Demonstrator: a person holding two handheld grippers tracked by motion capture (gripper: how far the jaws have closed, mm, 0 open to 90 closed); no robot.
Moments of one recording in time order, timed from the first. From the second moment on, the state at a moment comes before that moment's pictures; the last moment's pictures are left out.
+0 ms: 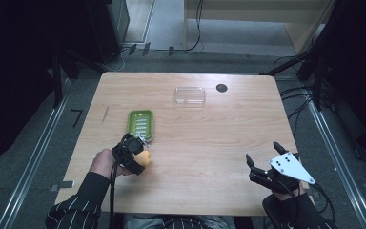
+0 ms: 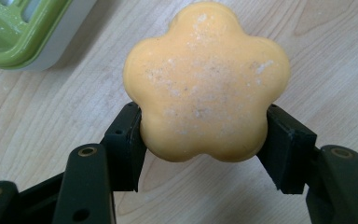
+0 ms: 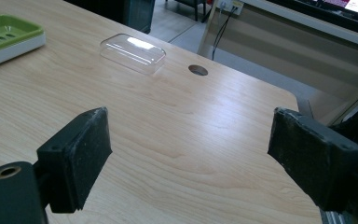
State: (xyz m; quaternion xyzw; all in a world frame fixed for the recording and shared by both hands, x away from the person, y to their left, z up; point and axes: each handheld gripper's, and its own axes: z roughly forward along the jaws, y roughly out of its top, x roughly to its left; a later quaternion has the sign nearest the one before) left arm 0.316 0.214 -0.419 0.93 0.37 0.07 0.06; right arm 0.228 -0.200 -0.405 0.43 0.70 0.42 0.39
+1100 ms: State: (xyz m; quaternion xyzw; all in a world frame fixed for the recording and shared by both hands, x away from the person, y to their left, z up) left arm 0.338 0.217 -0.394 0.92 0.36 0.08 0.08; right arm 0.229 -0.199 -0.405 0.42 0.70 0.42 0.39
